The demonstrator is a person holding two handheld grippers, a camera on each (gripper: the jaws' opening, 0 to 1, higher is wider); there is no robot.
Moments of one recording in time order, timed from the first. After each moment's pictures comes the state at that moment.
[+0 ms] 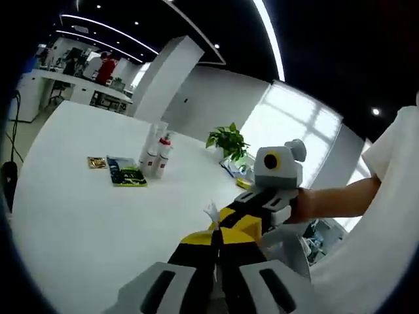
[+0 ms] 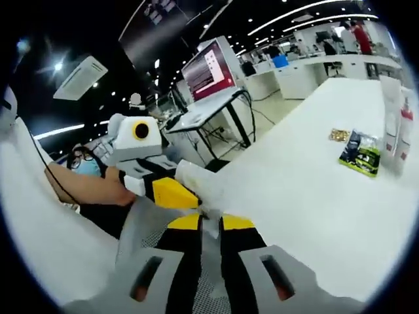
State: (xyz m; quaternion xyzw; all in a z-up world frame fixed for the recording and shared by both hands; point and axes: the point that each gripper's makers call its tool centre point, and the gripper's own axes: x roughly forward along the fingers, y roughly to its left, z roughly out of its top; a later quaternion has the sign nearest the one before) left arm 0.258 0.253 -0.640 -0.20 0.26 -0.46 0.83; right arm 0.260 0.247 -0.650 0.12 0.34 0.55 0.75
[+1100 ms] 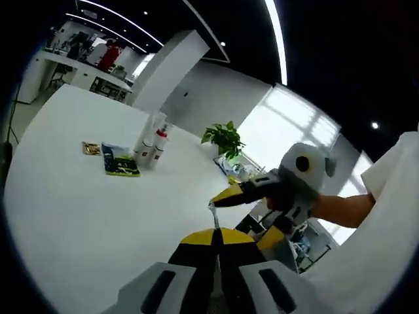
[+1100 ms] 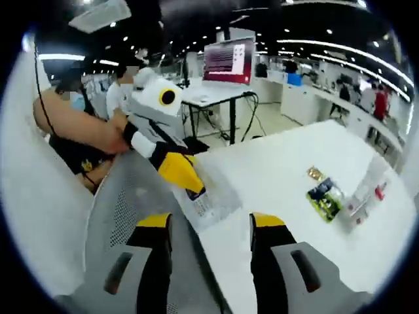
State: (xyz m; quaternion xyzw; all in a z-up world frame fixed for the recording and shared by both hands) left arm 0.253 0.247 -0.642 -0.24 0.30 -0.47 0.80; right arm 0.255 0.231 -0.639 -0.26 0.22 0.54 0.77
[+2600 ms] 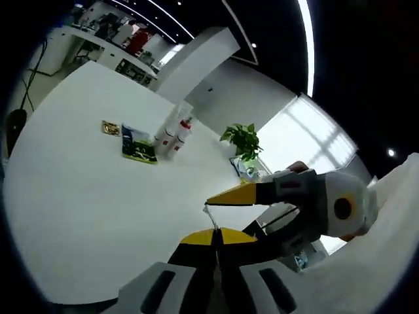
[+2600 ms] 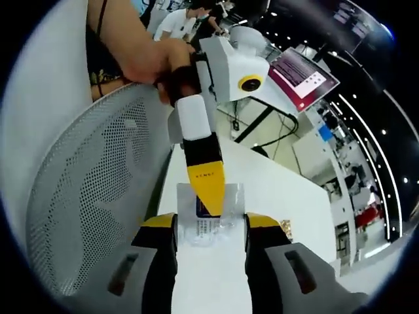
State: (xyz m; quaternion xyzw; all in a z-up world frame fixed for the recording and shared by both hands) left arm 0.268 0.253 -0.655 -0.29 0.34 -0.41 0.80; right arm 0.266 0.261 -0.661 -0.47 0.12 0.57 0.66
